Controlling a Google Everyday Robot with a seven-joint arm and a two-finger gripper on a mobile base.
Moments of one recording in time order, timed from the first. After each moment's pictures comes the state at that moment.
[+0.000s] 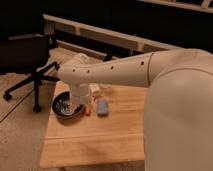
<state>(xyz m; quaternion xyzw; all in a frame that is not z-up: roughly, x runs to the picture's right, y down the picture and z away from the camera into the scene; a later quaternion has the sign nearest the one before) -0.108 0.103 0.703 -0.26 0.23 0.64 0.68</state>
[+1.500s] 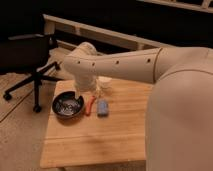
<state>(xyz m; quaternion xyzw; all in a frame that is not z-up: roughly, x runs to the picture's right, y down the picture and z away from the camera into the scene) -0.092 0.034 0.720 -0.21 0.18 0.65 0.70</state>
